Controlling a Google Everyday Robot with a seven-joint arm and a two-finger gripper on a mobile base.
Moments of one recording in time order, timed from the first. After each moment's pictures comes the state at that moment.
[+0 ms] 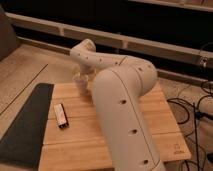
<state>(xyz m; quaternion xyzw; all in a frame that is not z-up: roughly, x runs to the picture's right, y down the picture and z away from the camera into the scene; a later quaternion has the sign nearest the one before) -0.106 -0.072 0.928 -0.17 0.13 0.64 0.74</state>
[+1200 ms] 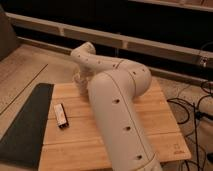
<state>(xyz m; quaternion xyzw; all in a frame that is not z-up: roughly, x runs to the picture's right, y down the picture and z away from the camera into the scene) -0.112 -0.056 0.951 -0.19 0.14 0.64 0.73</state>
